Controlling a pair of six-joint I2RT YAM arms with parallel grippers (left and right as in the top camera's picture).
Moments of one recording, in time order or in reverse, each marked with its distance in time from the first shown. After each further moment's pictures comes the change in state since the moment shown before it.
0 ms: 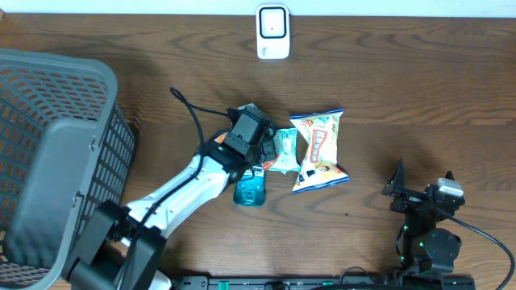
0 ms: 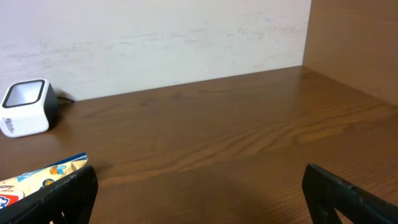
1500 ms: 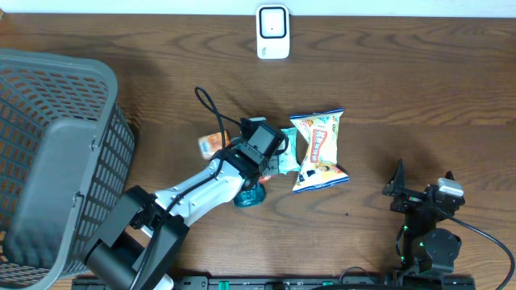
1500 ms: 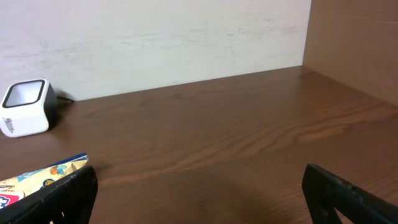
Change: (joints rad) left arm -0.082 0.080 -0.024 -0.003 -0.137 0.132; right arm 0.000 0.000 0.000 0.000 0.000 0.000
